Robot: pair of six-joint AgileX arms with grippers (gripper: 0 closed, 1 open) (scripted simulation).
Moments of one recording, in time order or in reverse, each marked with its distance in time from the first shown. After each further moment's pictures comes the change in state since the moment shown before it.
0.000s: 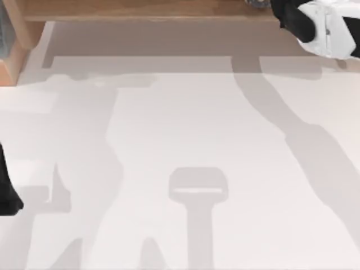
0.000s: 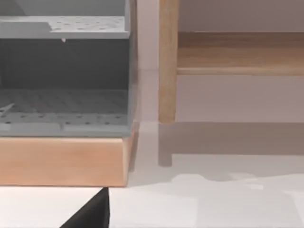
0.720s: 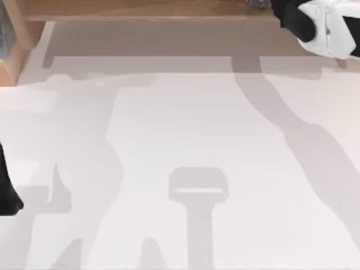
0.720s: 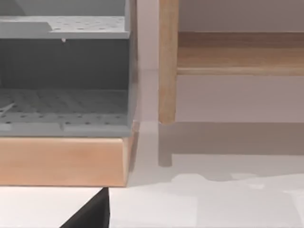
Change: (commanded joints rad) left arm 0.000 0.000 0.000 0.000 0.000 0.000; right arm 0.000 0.000 0.000 0.000 0.000 0.000
